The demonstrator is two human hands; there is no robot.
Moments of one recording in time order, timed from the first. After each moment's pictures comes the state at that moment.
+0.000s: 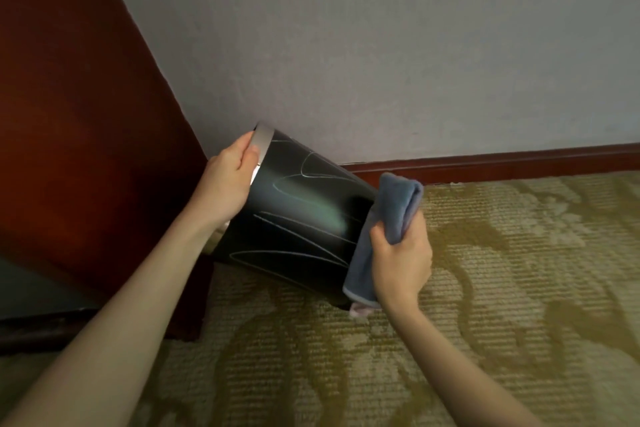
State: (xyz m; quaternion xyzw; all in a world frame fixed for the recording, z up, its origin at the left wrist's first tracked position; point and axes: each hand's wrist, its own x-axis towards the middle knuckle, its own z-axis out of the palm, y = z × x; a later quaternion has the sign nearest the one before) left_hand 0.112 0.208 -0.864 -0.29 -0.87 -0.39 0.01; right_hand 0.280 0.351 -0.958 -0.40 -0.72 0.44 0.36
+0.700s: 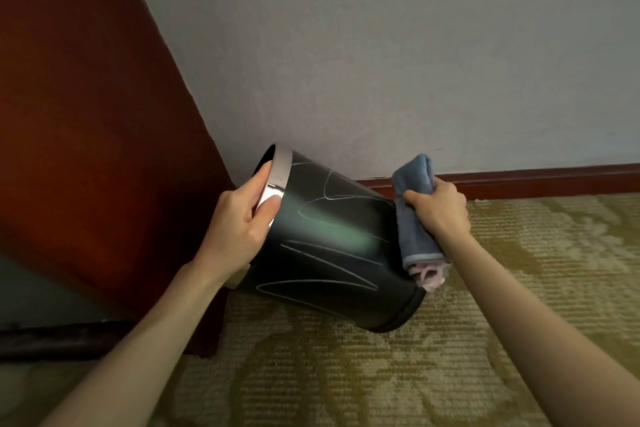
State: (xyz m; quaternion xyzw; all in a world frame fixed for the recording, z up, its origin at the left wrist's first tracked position) left_hand 0.133 0.181 -0.875 -0.38 -0.81 -0.45 0.02; right_hand 0.218 0.449 -0.934 -0.40 -0.80 0.42 0.15
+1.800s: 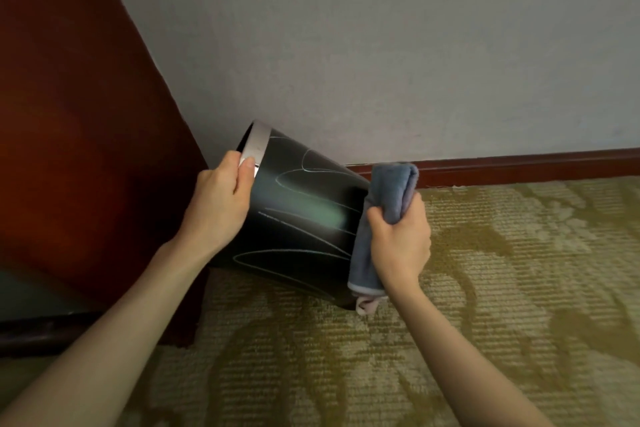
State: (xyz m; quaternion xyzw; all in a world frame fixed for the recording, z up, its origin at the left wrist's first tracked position) left_hand 0.128 0.198 -0.880 -0.32 -0.87 -0.35 0.12; right_hand 0.255 0.370 -0.954 -0.39 -0.74 0.42 0.35
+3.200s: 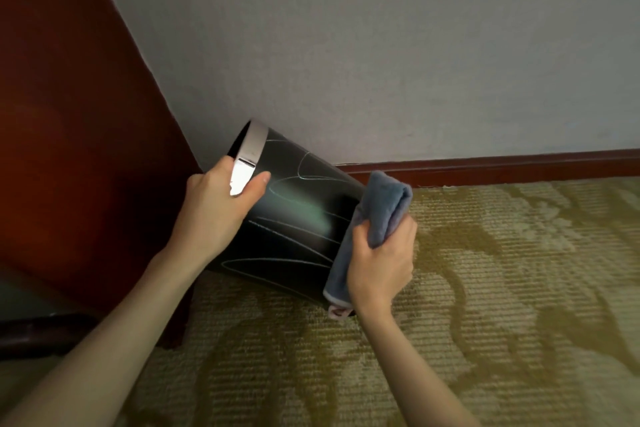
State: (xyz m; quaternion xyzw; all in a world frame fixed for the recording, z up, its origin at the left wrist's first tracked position) left_hand 0.136 0.198 -0.885 -0.29 -0.88 -0.35 0.13; right_hand 0.262 0.339 -0.963 -0.43 -0.71 0.38 0.41
